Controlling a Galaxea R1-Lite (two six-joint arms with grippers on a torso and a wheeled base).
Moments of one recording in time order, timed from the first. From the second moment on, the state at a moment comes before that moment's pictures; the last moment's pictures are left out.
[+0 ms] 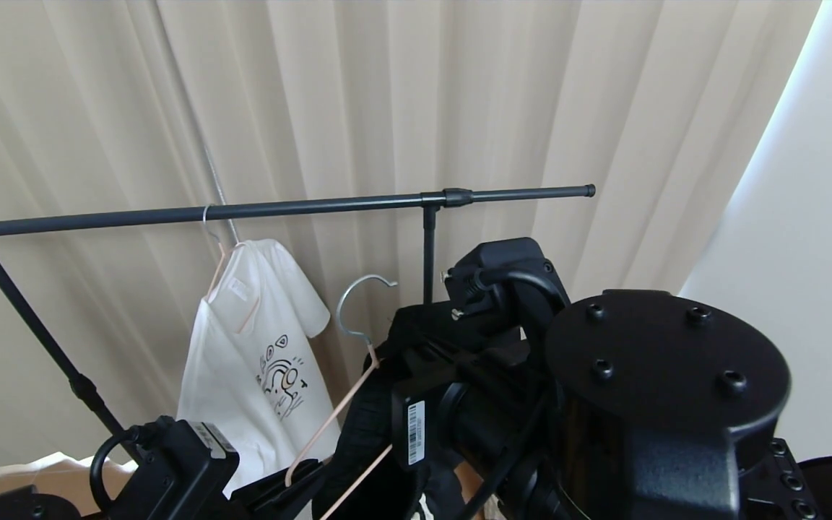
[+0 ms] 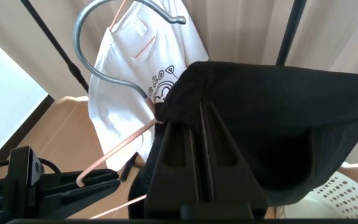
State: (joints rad) left arm -0.87 1.51 0.00 -1.22 0.20 -0.03; right arm 1.18 1.75 -0.95 -0.56 -0.65 0.32
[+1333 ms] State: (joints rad) left arm -0.77 1.50 0.00 -1.27 0.06 -0.03; right arm 1.00 1.60 -0.81 -0.56 -0.42 0.17
